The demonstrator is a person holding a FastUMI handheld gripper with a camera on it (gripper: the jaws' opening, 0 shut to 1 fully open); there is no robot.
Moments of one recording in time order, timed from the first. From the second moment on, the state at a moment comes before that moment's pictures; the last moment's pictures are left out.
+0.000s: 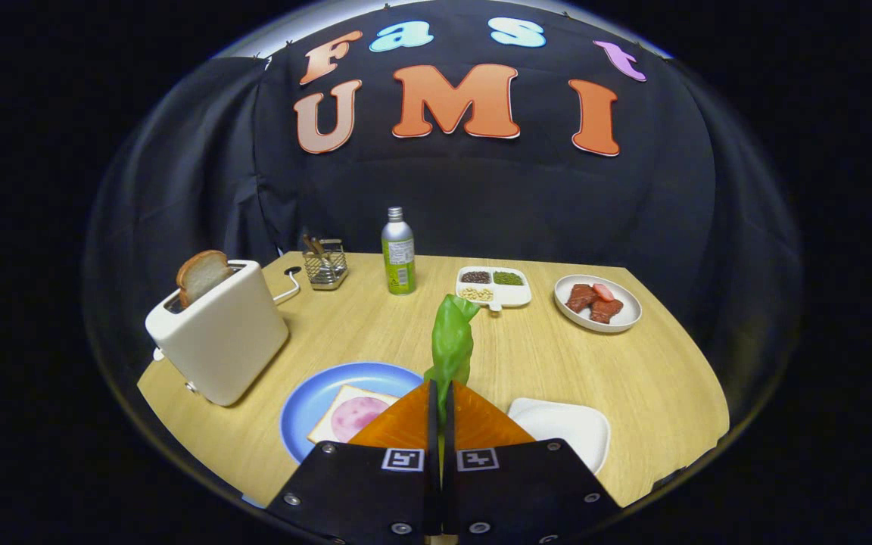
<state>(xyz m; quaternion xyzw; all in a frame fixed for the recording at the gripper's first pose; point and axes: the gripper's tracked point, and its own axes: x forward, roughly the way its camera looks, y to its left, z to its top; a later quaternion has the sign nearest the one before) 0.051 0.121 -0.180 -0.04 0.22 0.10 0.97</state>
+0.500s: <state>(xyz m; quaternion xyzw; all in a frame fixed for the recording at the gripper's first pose) 0.039 0.201 -0.204 -0.02 0.24 0.16 0.96</state>
